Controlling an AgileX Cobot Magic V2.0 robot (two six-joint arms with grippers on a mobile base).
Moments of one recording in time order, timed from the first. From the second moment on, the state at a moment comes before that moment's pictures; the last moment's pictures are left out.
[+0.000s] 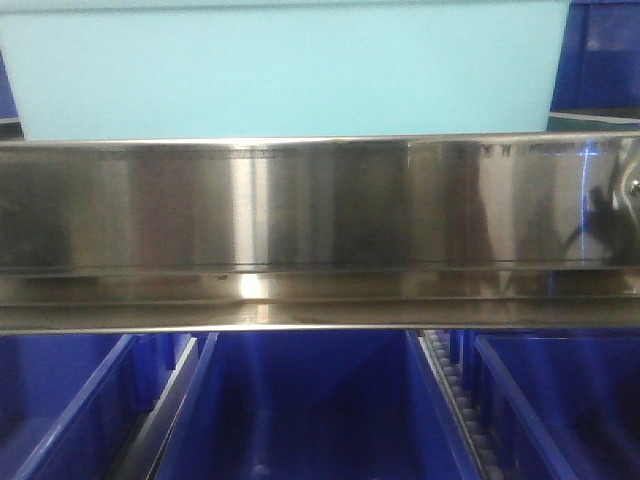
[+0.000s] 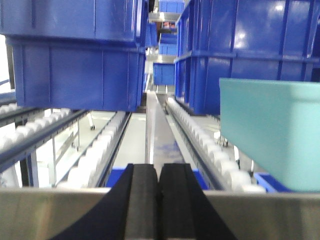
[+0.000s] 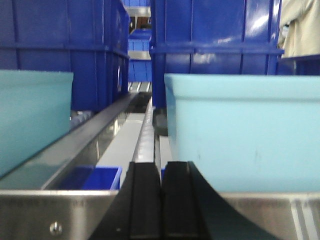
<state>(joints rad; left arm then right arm) -0.02 0.00 0.00 -0.02 -0.04 0.00 0.03 0.00 0.00 0.11 -0.01 -0.09</state>
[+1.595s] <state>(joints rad) -0.24 1.08 -1.31 -0.06 0.83 0.00 0.36 1.05 -1.29 0.18 0.78 -0.12</state>
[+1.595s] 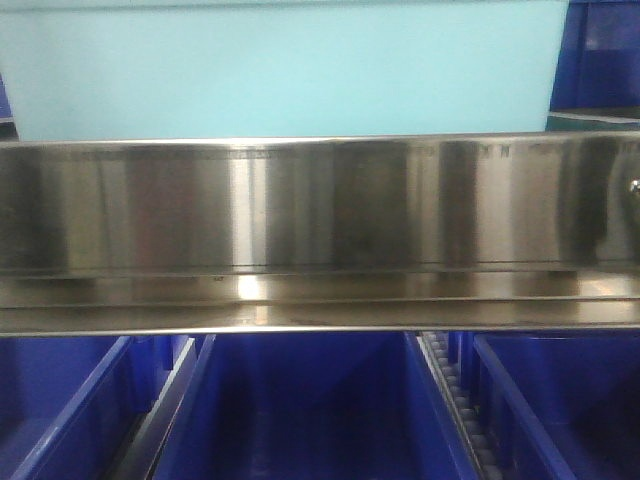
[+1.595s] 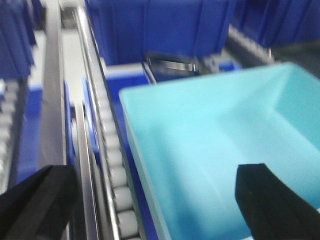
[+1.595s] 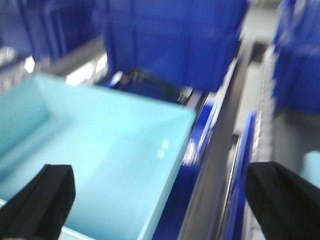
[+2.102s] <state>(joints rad) -0.24 1.56 -1.74 -0.06 1.22 -0.07 0.38 1.58 -1.81 0.05 1.22 0.06</state>
